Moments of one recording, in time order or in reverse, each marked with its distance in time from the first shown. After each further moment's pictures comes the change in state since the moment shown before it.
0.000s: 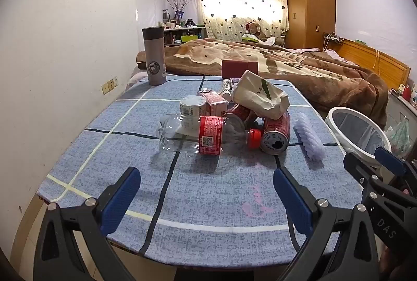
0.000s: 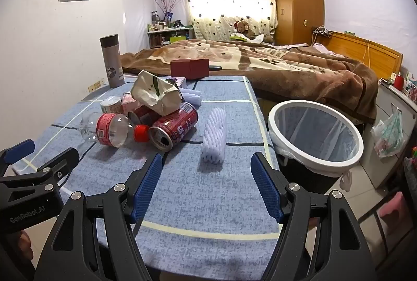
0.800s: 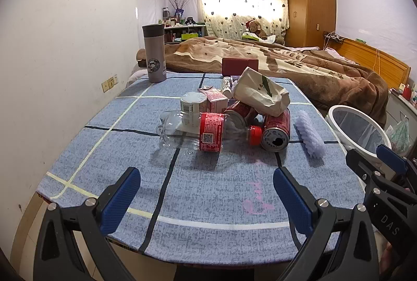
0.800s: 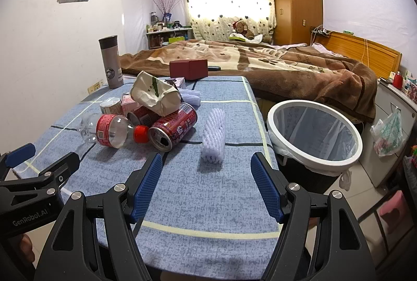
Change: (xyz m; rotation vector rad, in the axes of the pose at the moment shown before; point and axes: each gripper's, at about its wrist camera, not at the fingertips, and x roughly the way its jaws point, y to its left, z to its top) left arm 0.001 0.000 -0.001 -0.002 0.021 0.004; right arm -0.001 -0.001 0.001 -0.005 0.005 -0.003
